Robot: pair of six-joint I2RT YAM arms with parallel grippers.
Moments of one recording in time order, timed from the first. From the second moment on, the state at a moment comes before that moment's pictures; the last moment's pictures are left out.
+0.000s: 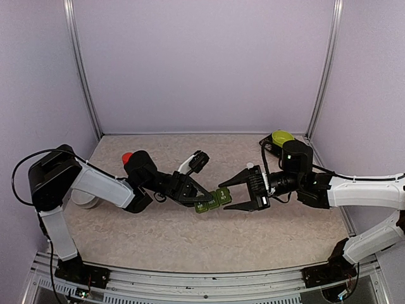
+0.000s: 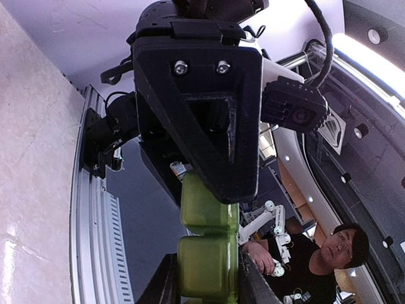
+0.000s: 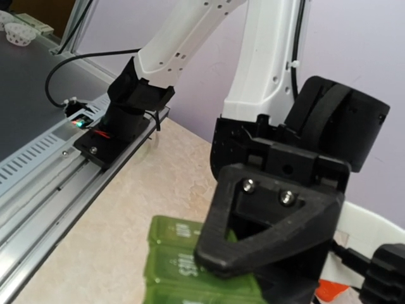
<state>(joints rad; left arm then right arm) -0.84 1.83 0.84 1.30 1.18 -1.33 0.83 1.28 0.72 0.39 -0.92 -0.67</state>
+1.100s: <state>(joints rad) -0.82 1.84 0.82 1.34 1.20 -1.35 0.84 1.31 0.77 0.33 -0.92 -0.67</state>
